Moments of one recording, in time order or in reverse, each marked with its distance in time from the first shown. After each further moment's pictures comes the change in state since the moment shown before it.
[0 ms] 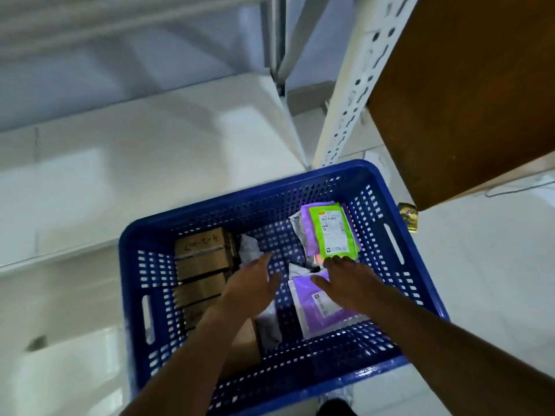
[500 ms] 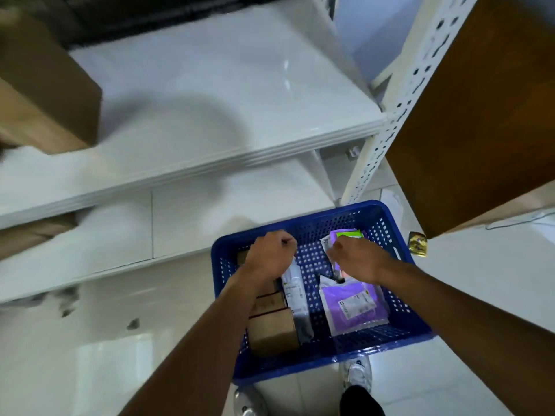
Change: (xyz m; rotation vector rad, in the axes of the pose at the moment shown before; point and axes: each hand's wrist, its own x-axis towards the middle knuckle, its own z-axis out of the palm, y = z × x) left_hand -0.167 0.054 -0.205 -0.316 0.171 -0.022; right_hand -0.124 -0.095 -0.191 0.291 0.048 -0.011
